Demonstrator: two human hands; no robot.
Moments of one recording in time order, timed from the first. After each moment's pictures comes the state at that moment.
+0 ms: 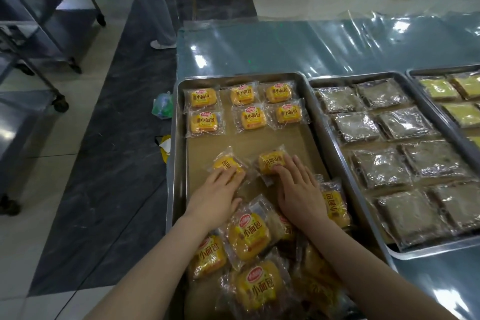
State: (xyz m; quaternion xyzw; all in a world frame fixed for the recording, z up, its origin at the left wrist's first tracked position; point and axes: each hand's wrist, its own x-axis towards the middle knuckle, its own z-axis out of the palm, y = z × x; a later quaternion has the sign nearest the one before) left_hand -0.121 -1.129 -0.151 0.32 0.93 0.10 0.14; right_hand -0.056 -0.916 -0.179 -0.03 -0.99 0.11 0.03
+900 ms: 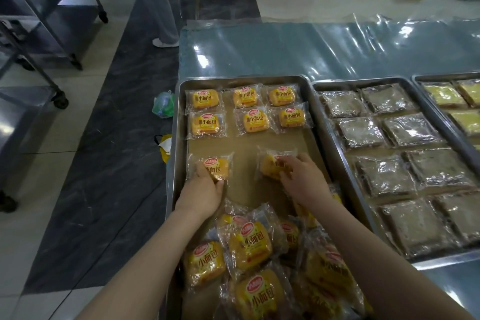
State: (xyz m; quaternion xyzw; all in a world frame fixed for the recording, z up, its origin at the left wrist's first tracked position) left_hand -0.144 -1.135 -0.146 0.05 0.96 0.21 0.18; right_hand -0.102 -0.901 -0.158 -0.13 -0.97 0.22 -0.01
